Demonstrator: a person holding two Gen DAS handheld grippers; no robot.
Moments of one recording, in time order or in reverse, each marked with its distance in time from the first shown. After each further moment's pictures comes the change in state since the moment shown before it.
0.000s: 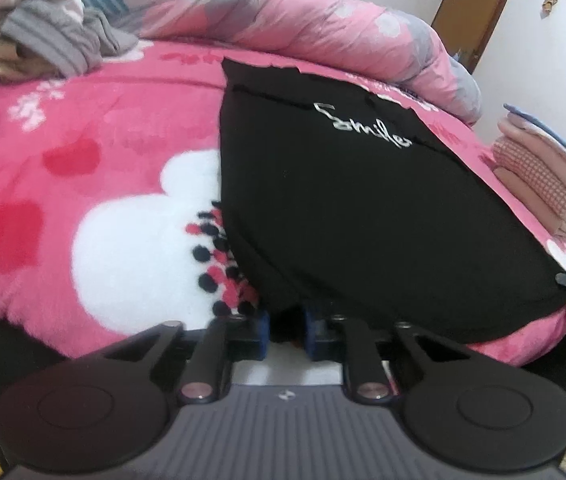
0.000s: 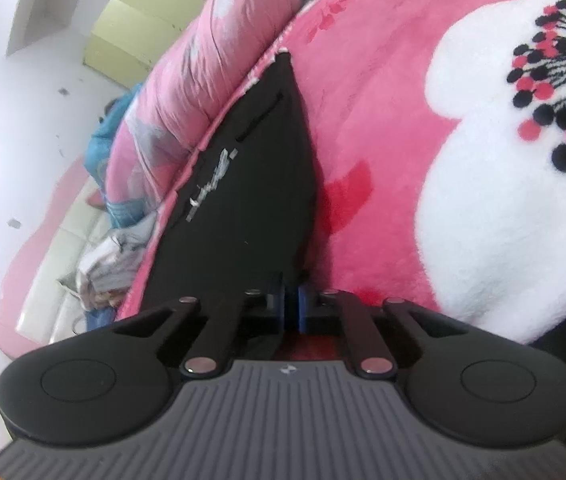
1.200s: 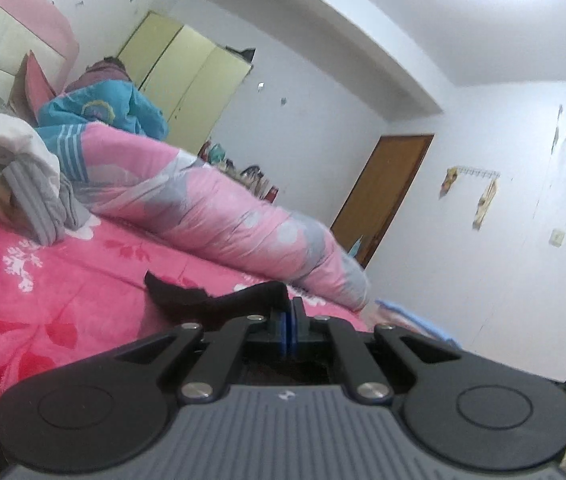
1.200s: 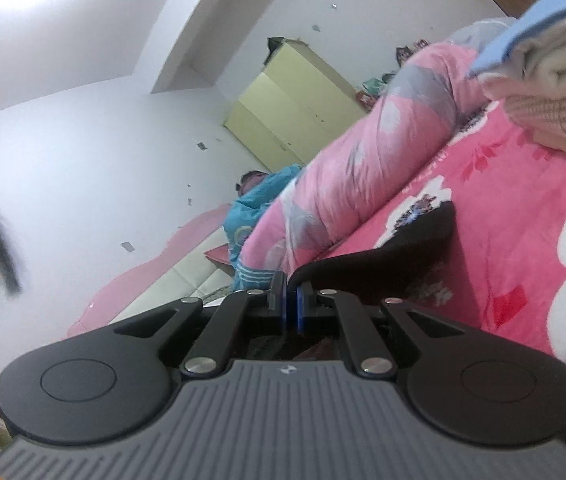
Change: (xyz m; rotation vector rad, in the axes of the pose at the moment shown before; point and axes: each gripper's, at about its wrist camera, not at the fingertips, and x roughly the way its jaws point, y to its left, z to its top) left arm -0.186 -0.001 0.006 -0.099 -0.571 -0.318; right arm -0.130 0.110 -0.021 -0.239 -0.301 0.326
